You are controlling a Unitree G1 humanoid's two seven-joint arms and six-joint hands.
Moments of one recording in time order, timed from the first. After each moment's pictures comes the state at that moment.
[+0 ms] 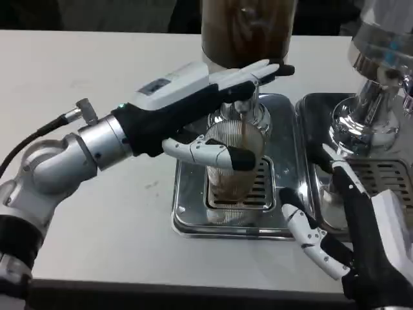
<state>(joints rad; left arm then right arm) -0.72 0.47 -0.26 0.86 0.25 -1.03 -0.45 0.46 -0.08 0.25 -0.39 -0.55 -0.11 -0.26</state>
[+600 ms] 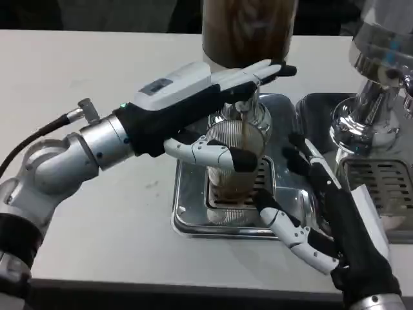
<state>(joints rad) -0.73 0.47 -0.29 0.87 0.25 -1.03 -0.42 0.39 -0.10 0.23 -0.34 -0.30 -0.14 -0.08</state>
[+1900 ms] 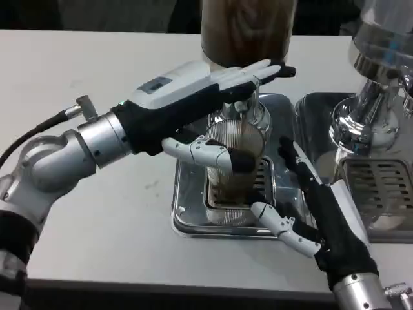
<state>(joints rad) -0.74 0.49 -0.29 0.87 0.25 -1.04 -0.42 0.19 -0.08 0.19 -0.04 -0.30 -0.20 -0.08</state>
